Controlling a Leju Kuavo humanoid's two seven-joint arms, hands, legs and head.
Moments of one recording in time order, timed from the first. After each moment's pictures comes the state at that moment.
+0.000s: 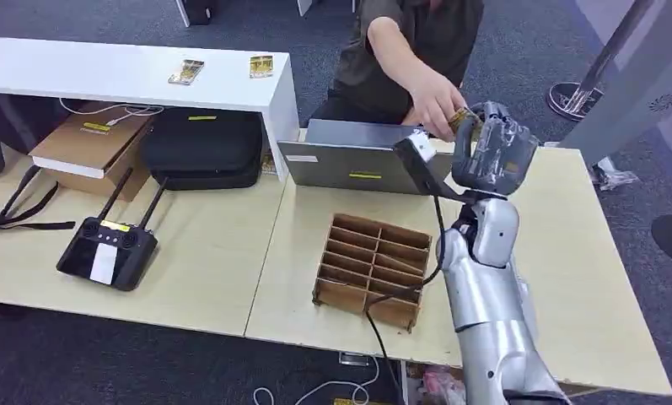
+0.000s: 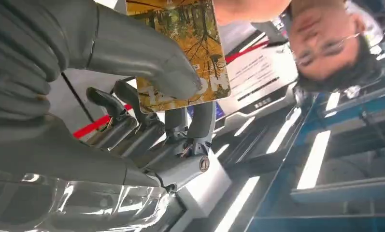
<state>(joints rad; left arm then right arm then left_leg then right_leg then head) -0.13 -0.30 0.56 -0.22 -1.26 0.11 0.06 -0.72 0.29 0.04 -0.97 1.53 -0.68 -0.05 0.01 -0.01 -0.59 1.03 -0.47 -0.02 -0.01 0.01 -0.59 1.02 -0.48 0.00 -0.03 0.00</state>
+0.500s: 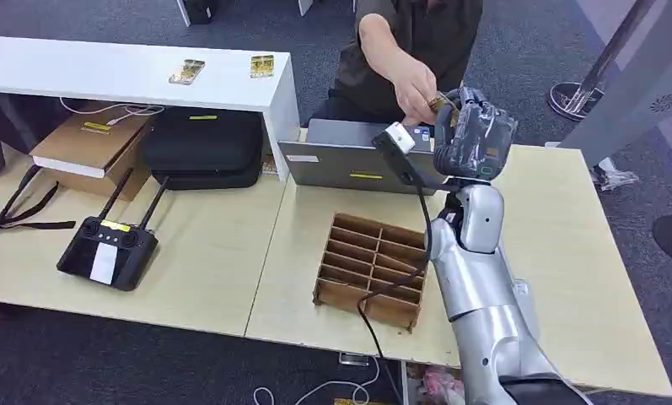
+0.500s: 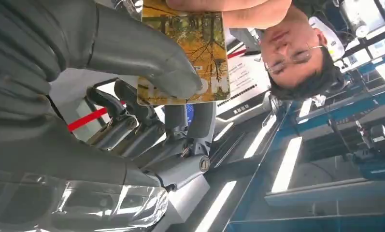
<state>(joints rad) -0.13 -0.30 0.55 -0.22 -1.23 0.12 0.06 -0.77 0.29 0.10 -0.92 1.51 -0.68 -0.07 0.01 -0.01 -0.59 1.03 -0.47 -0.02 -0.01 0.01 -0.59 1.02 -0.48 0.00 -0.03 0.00</state>
